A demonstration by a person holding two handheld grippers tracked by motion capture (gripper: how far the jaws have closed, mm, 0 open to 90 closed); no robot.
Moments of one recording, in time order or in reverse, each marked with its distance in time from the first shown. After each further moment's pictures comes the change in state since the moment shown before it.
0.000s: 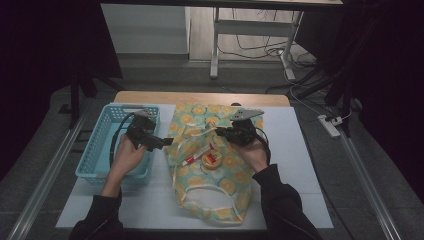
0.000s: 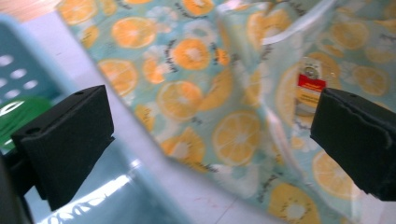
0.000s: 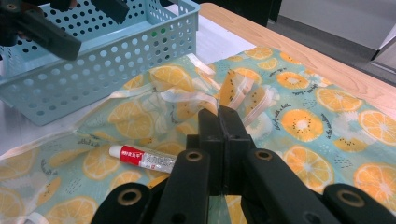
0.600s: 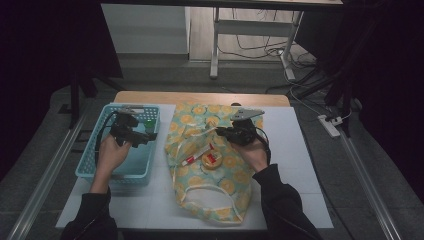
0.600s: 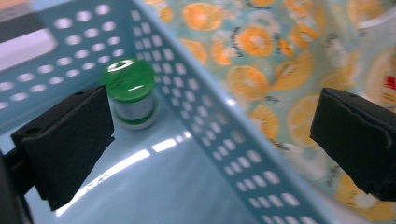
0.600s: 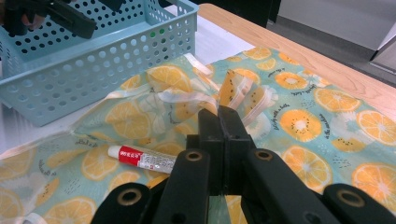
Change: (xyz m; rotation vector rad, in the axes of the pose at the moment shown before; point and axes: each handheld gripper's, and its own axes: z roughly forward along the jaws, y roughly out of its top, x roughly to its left) left arm 0.042 -0.020 -0.016 0.000 0.125 -0.058; right arm -0.001 0.000 0.000 -0.002 -0.004 -0.001
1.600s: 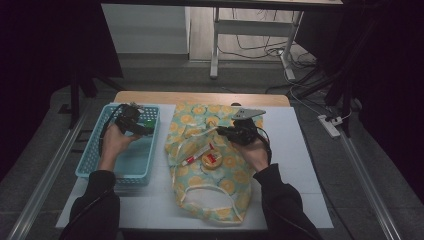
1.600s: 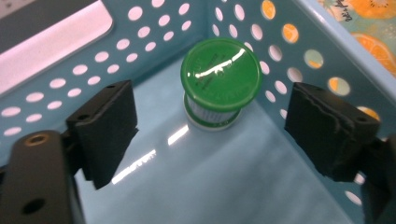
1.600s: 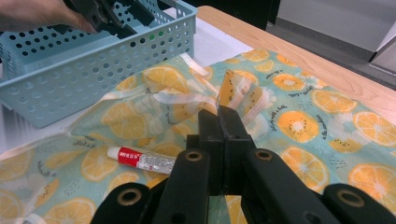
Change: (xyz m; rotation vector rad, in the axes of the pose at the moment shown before) left arm 0.037 0.019 0.050 0.198 0.099 0.061; right arm -0.002 0.000 -0.002 -0.008 -0.002 0.004
